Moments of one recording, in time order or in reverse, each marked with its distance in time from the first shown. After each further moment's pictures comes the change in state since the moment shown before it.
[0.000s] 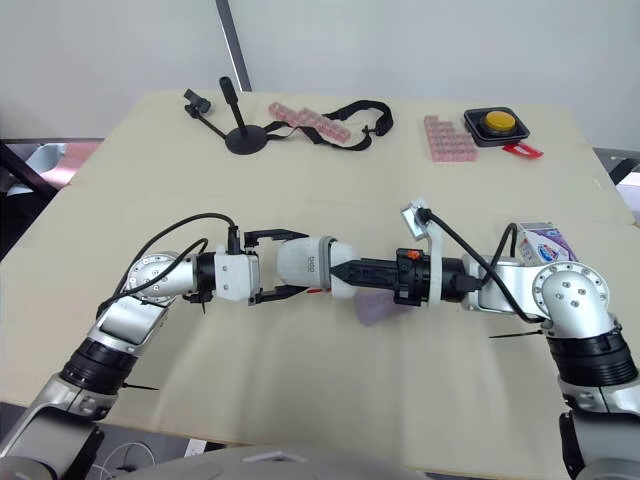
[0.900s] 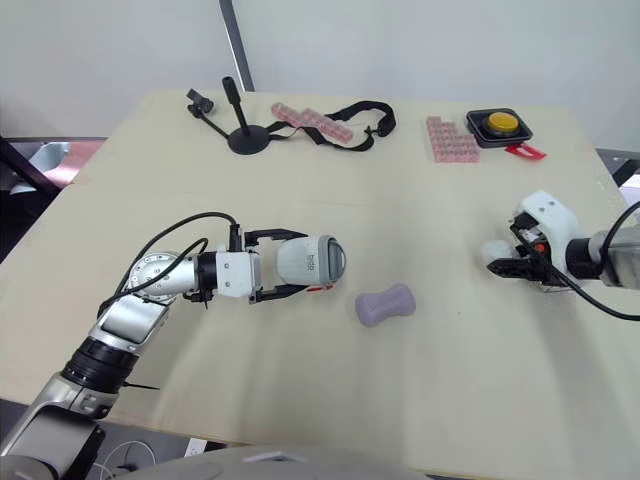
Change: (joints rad) left arm -0.005 -0.005 -0.003 0.017 0.000 0.017 0.001; right arm -0.033 -0.463 0.130 0.271 -1.128 -0.269 0.527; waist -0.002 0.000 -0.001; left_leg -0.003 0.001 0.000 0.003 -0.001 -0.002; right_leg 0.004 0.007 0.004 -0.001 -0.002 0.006
